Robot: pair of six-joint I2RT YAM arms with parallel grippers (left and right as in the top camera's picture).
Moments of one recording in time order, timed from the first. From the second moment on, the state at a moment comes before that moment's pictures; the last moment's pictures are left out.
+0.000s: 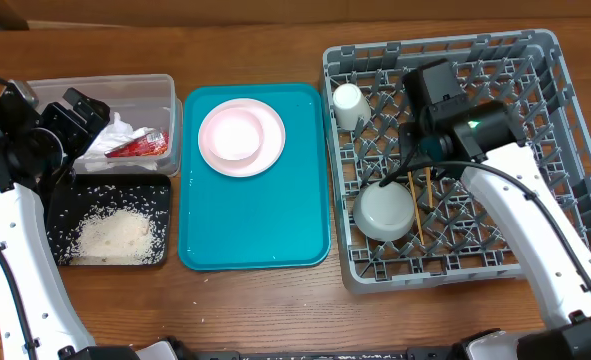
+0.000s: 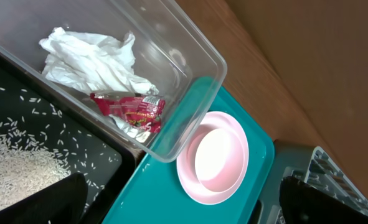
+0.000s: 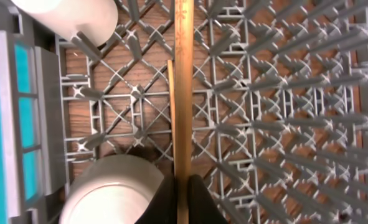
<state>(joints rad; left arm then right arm) 0.47 1.45 1.49 -0.98 0.38 -0.47 0.35 1.56 1.49 -1.12 0.27 0.25</state>
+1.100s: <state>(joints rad) 0.47 1.45 1.49 -0.98 0.38 -0.47 0.50 1.57 1.42 -0.61 -0.26 0.17</state>
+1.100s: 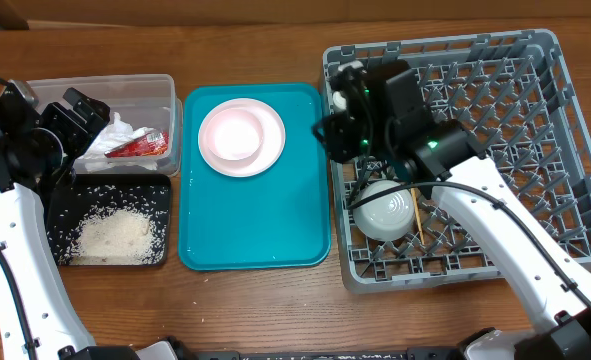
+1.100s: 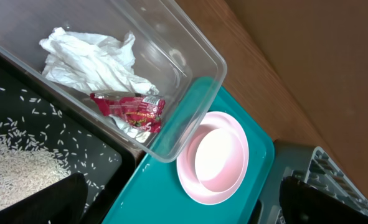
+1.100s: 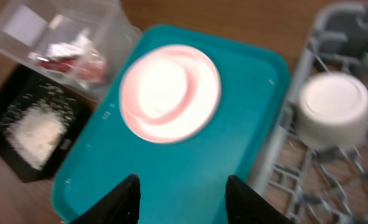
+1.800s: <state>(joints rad) 0.47 1.45 1.49 -0.98 0.38 -0.47 0.82 2.15 1.62 -0.17 -0.03 -0.22</state>
